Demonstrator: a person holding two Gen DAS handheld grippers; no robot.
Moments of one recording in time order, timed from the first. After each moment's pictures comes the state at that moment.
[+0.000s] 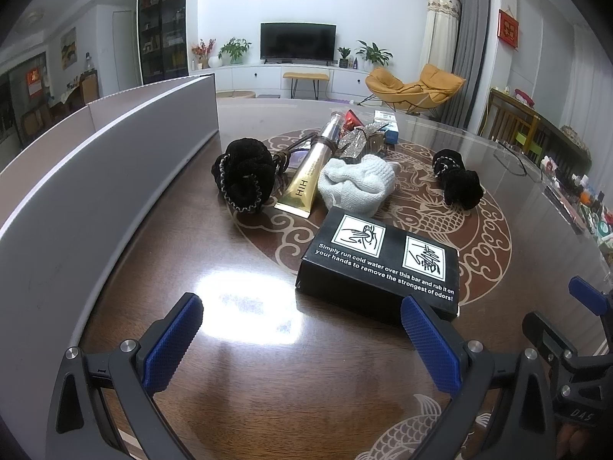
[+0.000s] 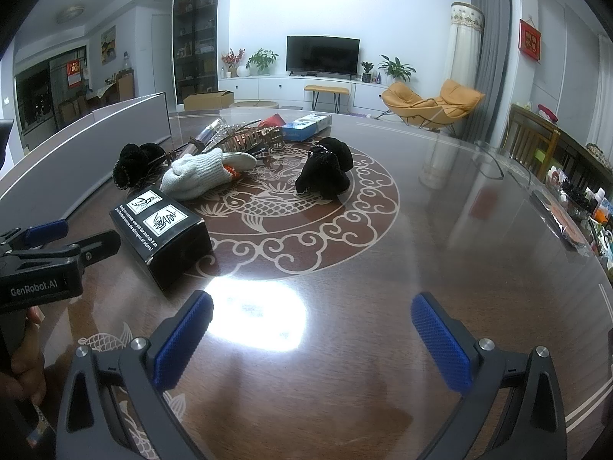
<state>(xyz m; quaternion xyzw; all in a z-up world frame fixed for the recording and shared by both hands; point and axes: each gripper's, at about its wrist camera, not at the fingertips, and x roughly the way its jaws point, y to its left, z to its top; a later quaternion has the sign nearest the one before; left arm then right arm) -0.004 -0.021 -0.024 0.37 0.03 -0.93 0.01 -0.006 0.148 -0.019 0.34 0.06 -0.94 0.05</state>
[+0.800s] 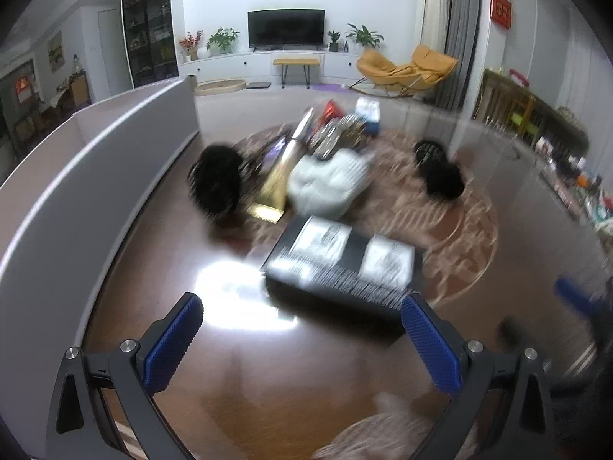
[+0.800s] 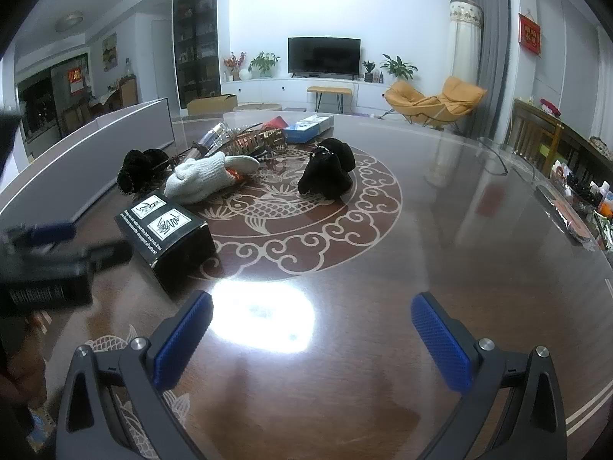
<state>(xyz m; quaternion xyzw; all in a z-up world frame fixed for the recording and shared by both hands) -0.019 0.008 0.001 0.41 0.02 -0.91 0.00 -0.006 0.148 -0.016 0.34 0.04 -0.94 0.06</state>
